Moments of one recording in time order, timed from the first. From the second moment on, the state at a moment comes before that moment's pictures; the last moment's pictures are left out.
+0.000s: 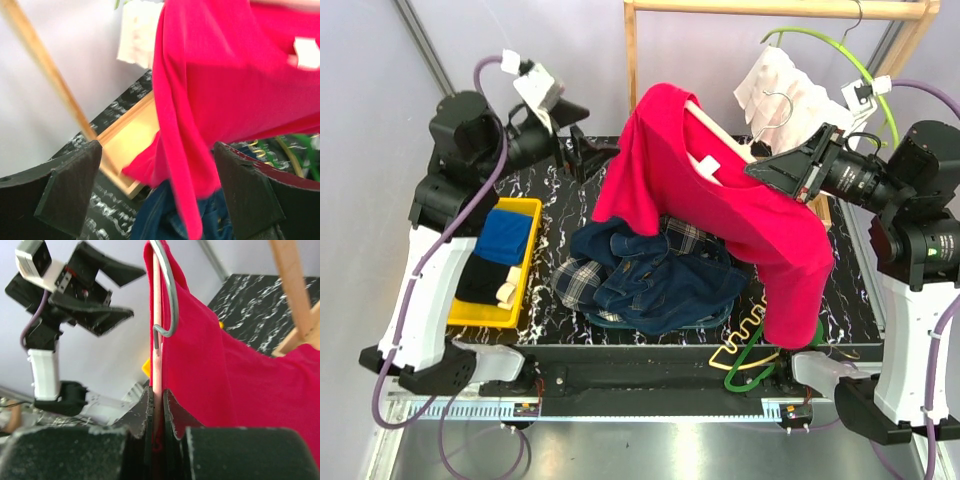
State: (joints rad) left arm -0.41 1.29 1.90 -0.63 0.55 0.07; right arm 0.09 1.12 1.88 -0.79 -0.85 0.62
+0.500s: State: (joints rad) left arm -0.09 1.60 2.09 0.22 1.13 -1.11; right arm 0.09 1.19 2.22 -0.76 -1.00 0.76
